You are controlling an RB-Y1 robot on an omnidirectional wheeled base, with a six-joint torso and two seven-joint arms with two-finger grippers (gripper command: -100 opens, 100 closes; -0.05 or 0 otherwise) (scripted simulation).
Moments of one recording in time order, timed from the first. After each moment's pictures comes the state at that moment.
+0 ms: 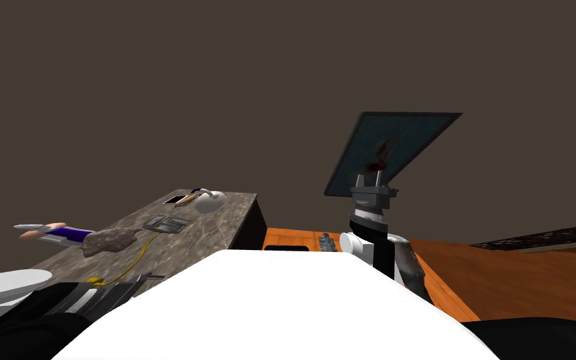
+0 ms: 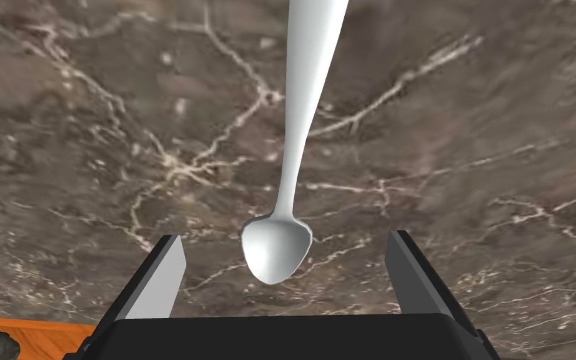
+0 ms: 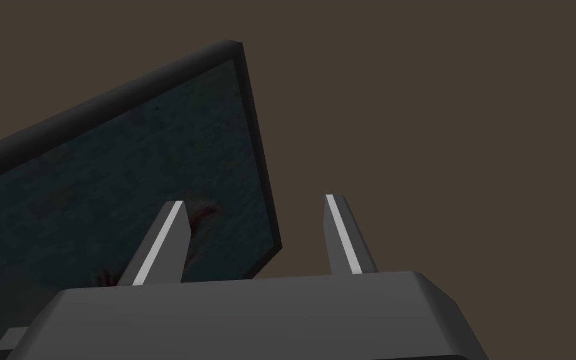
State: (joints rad) left arm 1.23 1.76 -0.07 -1.50 -0.52 -0.72 -1.03; right arm 0.51 0.05 -0.07 -2.38 -0.11 -0.42 -0.17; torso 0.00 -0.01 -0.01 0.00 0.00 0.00
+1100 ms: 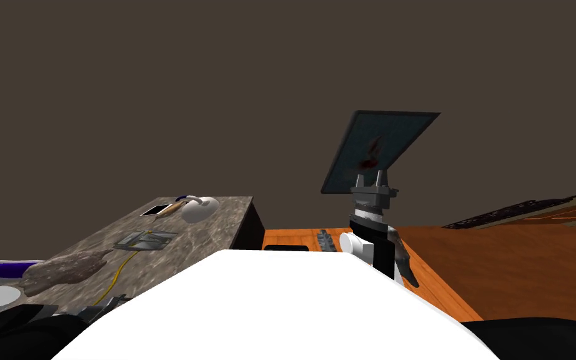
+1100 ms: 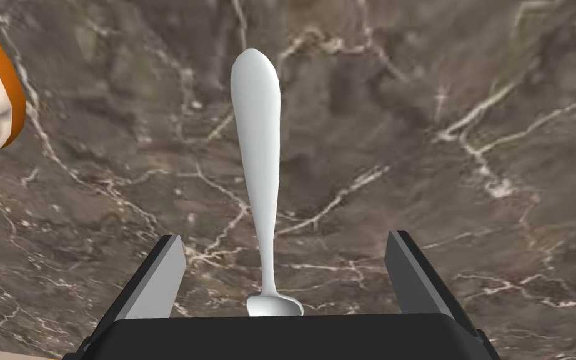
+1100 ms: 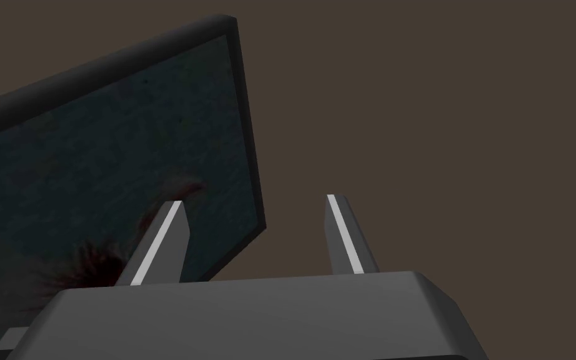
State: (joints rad) left arm 1.27 1.78 -0.13 -1.45 -0.60 -0.67 -1.07; right arm 0.51 0.05 -0.07 -2.38 -0.11 -0.42 -0.17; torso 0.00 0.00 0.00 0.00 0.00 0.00
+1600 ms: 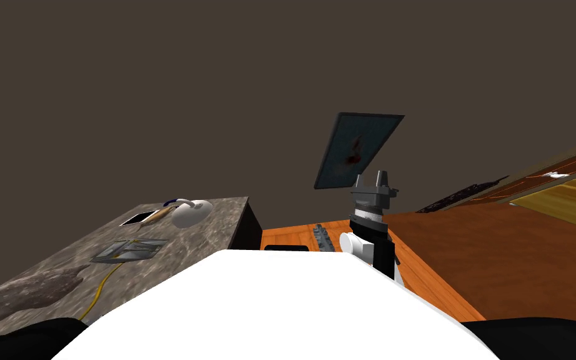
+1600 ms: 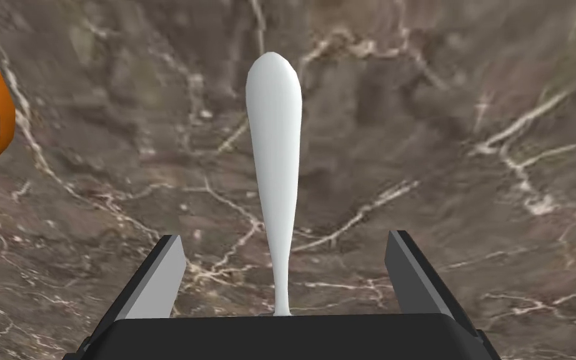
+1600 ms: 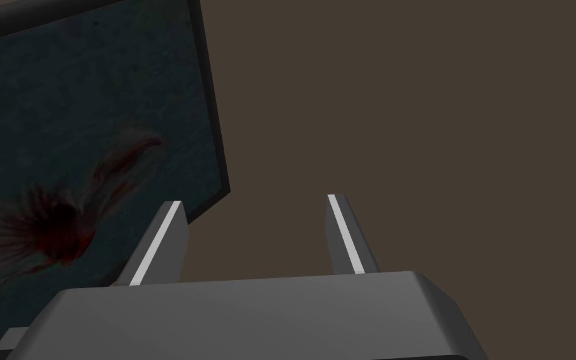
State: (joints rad) left arm 1.32 1.71 -0.14 -1.49 -0.58 -0.60 -1.07; right arm 0.51 0.05 -0.07 -2.38 -0.11 -0.42 -0.17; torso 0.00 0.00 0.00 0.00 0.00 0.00
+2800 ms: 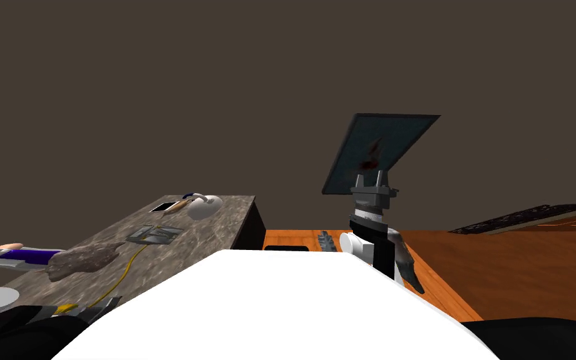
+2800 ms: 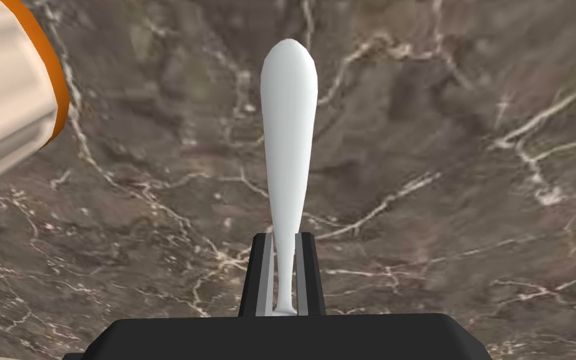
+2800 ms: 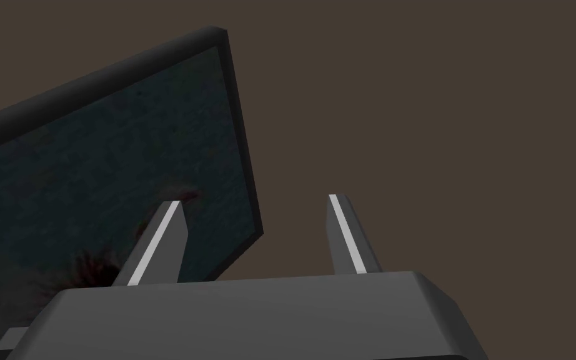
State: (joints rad) left arm 1.28 1.78 -0.12 -1.46 -0.59 -0.66 -1.08; right arm 0.51 0.05 -0.07 -2.38 -0.11 -0.42 -0.17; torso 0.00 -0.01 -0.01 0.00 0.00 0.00
